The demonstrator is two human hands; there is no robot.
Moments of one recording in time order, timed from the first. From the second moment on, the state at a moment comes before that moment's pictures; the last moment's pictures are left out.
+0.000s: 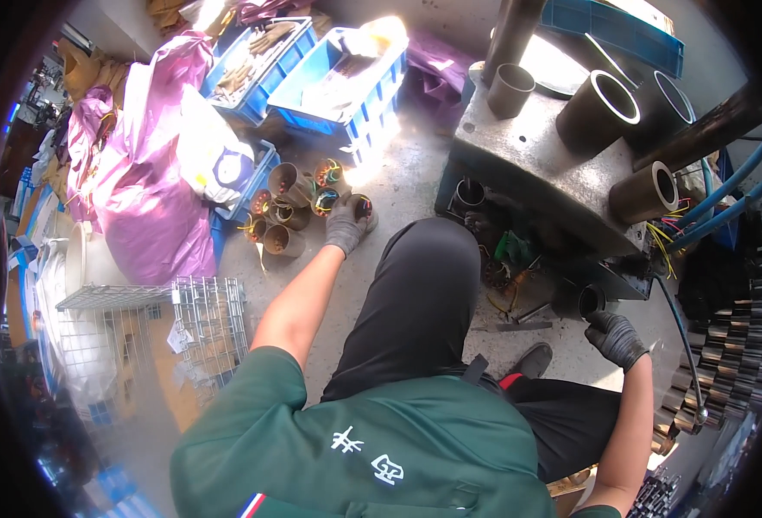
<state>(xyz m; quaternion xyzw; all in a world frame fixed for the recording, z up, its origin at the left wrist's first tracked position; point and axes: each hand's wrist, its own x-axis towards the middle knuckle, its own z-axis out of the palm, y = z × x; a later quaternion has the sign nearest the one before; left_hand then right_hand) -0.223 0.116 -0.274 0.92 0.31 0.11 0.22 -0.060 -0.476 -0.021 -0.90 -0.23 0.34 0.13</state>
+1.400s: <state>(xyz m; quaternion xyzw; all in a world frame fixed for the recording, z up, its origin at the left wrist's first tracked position) -0.207 0.073 -0.098 0.74 0.22 0.35 0.53 -0.067 -0.402 0.046 -0.88 -0.39 0.15 0.24</state>
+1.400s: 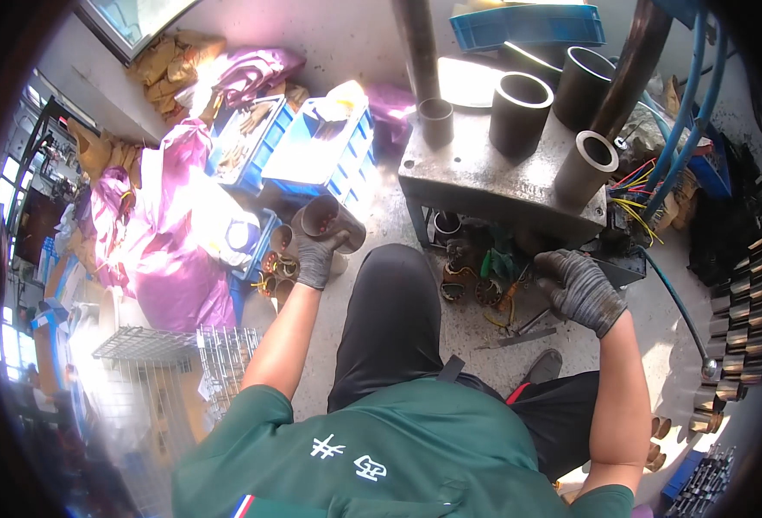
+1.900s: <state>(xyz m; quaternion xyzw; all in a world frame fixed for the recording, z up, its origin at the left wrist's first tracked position) 0.028 -0.039 0.111 0.40 -0.08 0.16 0.90 -0.049 -0.413 0.039 -0.89 -0.37 0.22 0.14</state>
